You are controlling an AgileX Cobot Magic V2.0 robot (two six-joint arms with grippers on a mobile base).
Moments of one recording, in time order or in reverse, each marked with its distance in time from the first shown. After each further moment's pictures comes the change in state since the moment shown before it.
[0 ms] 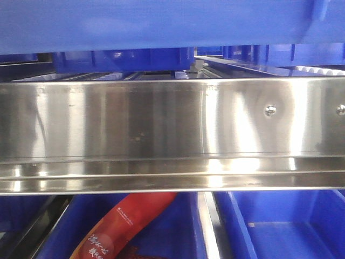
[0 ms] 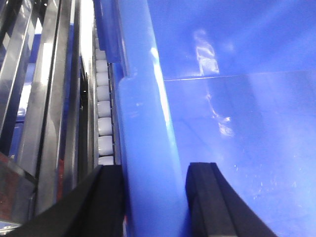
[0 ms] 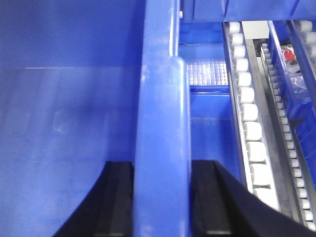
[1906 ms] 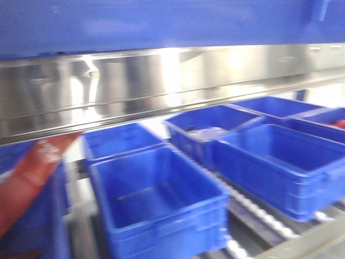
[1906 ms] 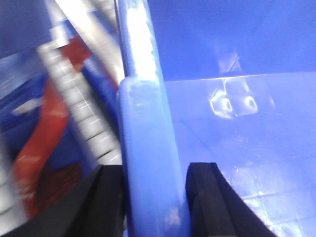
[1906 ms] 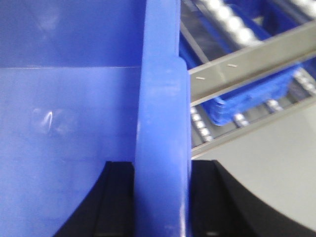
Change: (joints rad) left arm 0.000 0.000 0.000 0.000 -0.002 0.000; right arm 0.000 0.000 0.000 0.000 0.004 0.000
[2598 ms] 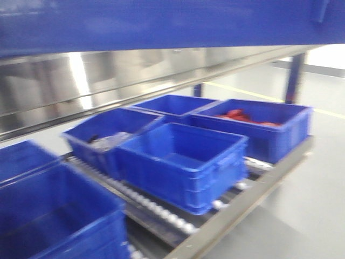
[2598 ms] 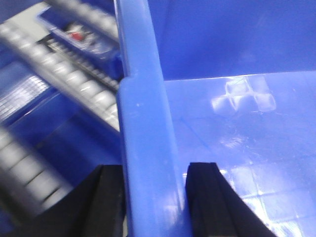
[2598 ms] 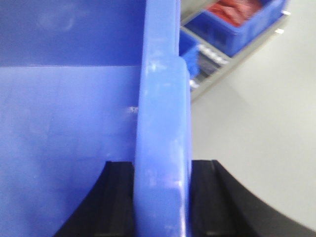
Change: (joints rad) left arm 0.000 0.000 0.000 0.000 -0.002 0.000; right arm 0.000 0.000 0.000 0.000 0.000 0.000
